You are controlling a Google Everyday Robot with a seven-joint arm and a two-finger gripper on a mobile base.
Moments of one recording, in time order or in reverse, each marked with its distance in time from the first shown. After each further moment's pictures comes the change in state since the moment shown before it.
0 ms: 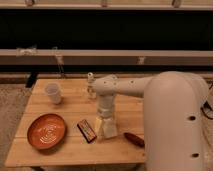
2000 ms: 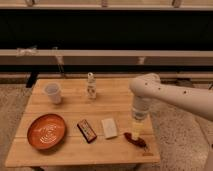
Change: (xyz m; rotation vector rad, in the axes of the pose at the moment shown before) arm 0.138 -0.072 -0.062 0.104 -0.083 -0.521
